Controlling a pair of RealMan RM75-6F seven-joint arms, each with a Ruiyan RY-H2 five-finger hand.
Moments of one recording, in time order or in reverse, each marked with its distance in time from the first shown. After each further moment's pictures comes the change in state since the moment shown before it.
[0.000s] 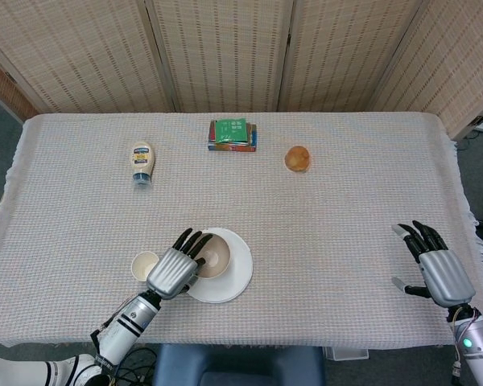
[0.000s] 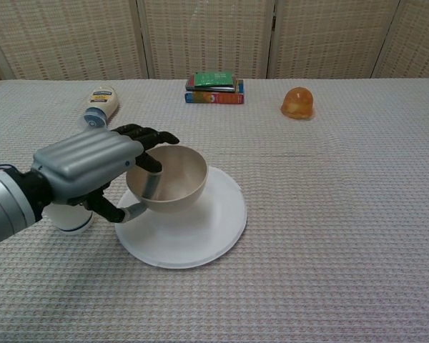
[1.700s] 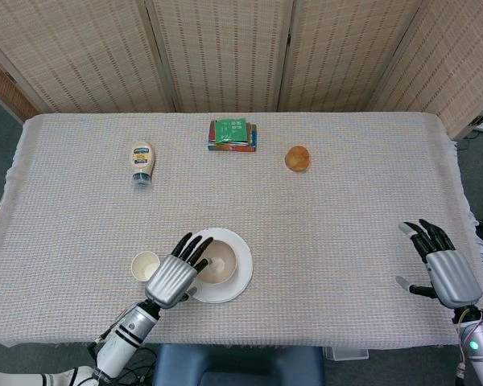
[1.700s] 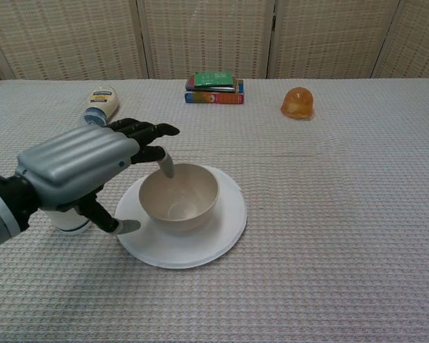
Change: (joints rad) left arm 0.075 0.014 -0.010 -0.098 0.068 0.035 0.115; right arm -0.014 0.007 0.002 0.006 -0.008 0.036 0.032
